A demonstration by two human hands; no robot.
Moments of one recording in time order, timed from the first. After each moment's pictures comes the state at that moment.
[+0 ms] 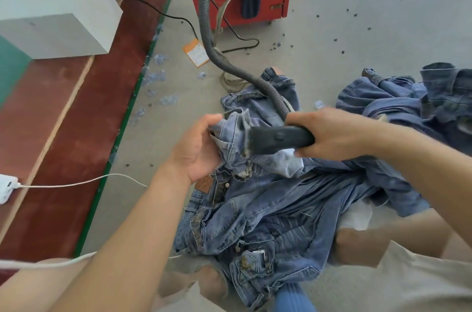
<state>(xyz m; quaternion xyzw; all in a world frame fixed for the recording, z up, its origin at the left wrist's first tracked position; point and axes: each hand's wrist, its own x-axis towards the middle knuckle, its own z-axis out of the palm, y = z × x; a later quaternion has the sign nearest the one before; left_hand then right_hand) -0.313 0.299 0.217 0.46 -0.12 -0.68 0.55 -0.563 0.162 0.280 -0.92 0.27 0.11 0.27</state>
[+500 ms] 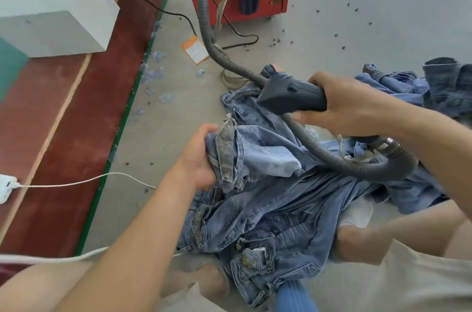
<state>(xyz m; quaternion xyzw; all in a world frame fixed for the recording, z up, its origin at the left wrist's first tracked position) -0.321 0.303 0.196 0.53 -0.02 -0.71 0.47 -0.566 0.144 0.297 -0.87 0.40 0.00 0.28</state>
